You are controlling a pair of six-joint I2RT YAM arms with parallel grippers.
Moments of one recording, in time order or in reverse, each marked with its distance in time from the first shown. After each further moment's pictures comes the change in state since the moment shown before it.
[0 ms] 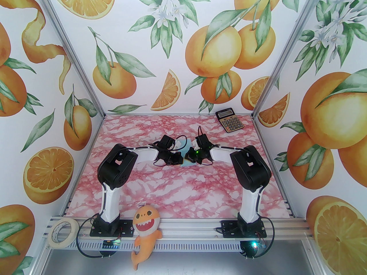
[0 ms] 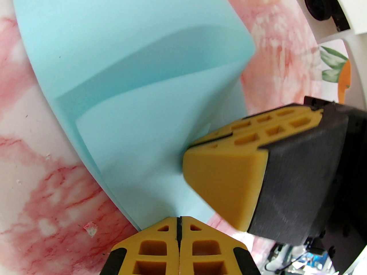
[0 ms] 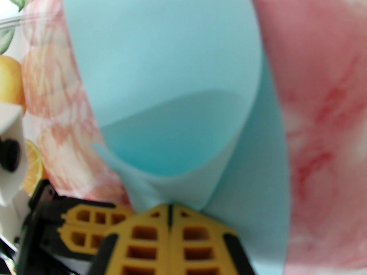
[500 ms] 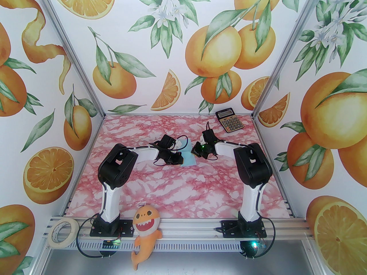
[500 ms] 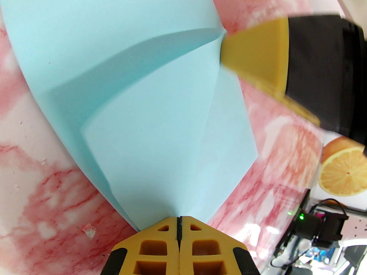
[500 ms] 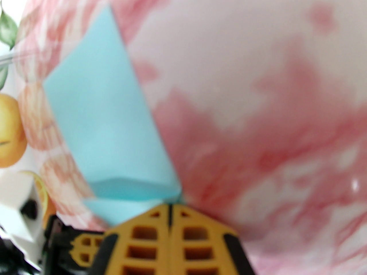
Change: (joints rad) left arm 0.000 0.008 0.020 -0.029 0.002 0.037; right arm -0.110 0.047 0.101 -0.074 0.049 -0.021
